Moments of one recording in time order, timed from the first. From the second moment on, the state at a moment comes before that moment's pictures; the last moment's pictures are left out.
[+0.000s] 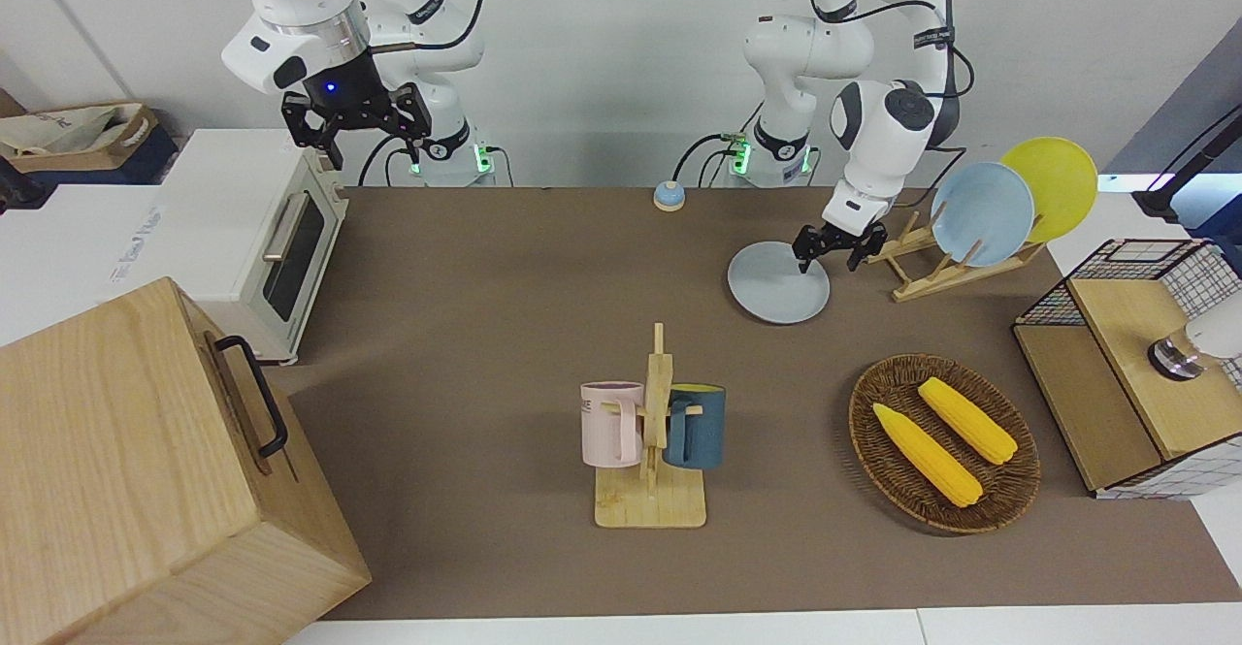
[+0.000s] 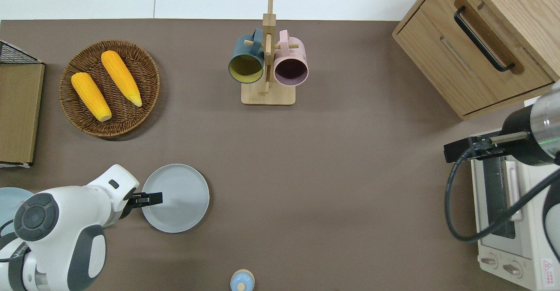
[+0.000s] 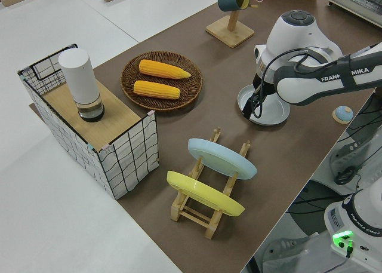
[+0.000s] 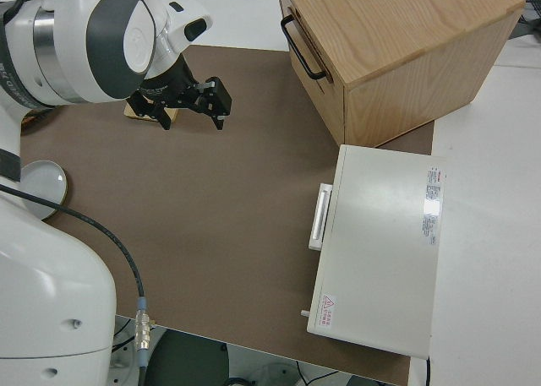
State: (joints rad) left arm -0.23 -0.20 0.17 -2.58 -0.02 2.42 -0.10; right arm 0.03 0.00 0.09 -1.47 0.00 1.39 0.03
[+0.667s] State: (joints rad) left arm -0.23 -0.13 0.17 -2.60 -0.02 2.50 -0.10; right arm 0.03 0.00 0.09 -1.47 0.00 1.39 0.03
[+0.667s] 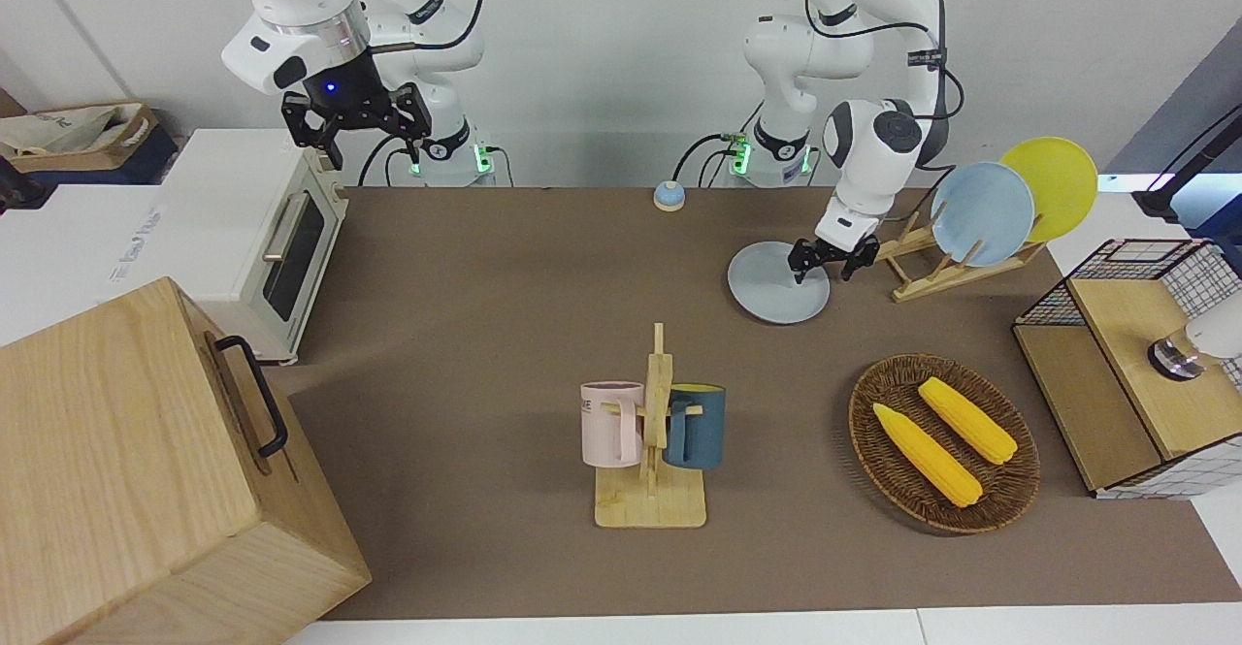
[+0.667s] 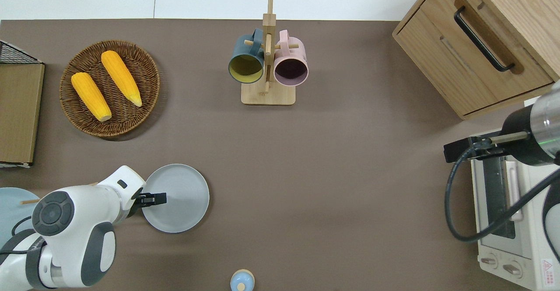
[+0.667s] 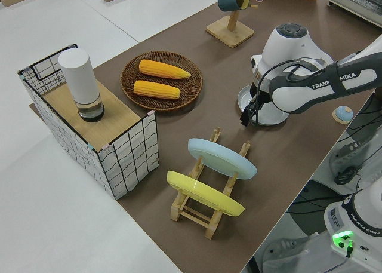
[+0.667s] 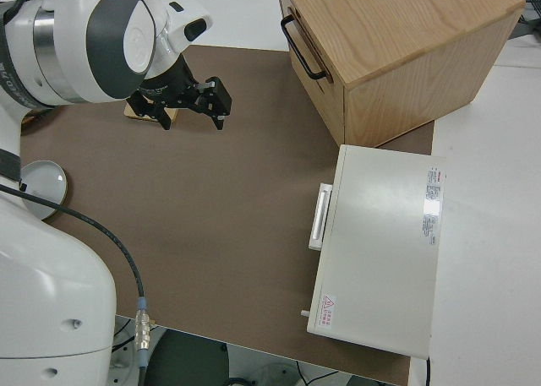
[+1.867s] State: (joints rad) left arm -0.27 -0.12 0.16 -2.60 -0.02 2.53 -0.12; right arm 0.03 0.00 0.09 -1.47 0.00 1.39 0.03
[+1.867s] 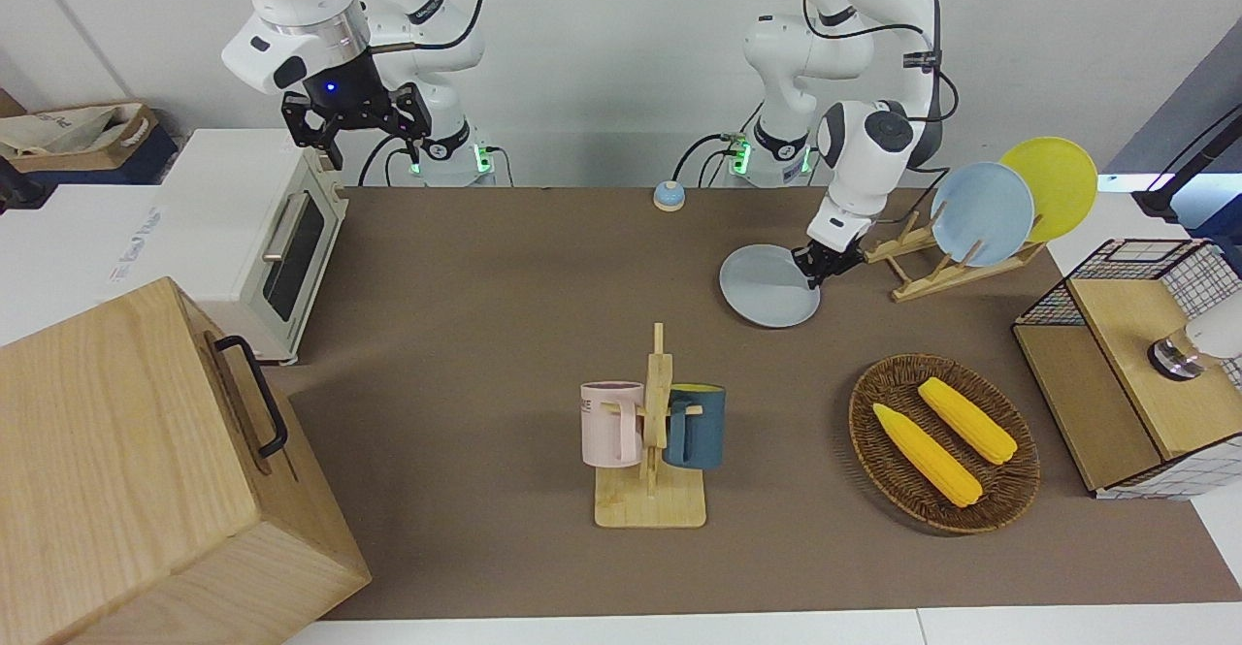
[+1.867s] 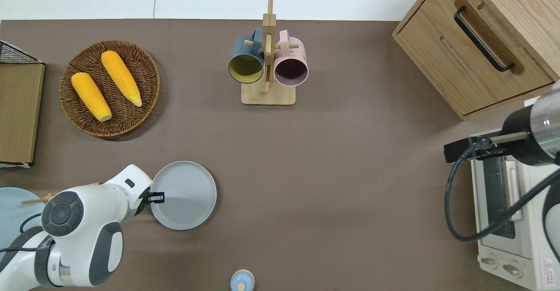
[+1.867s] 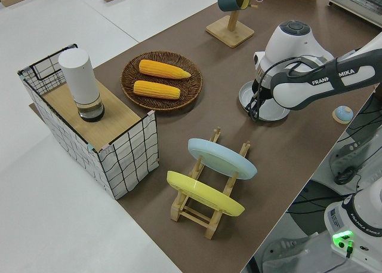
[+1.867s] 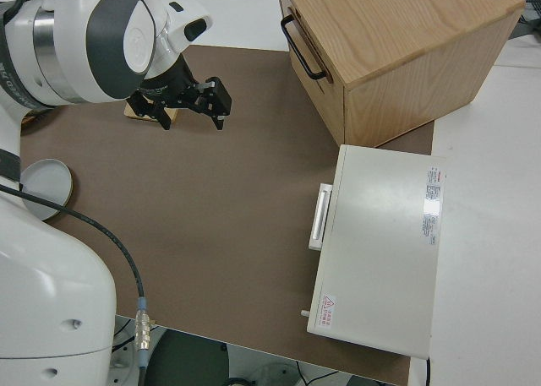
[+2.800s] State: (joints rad) left arm -0.56 0.10 -0.03 -2.34 -0.06 2.54 -0.62; right arm 0.03 0.00 0.09 -1.47 0.00 1.39 0.03
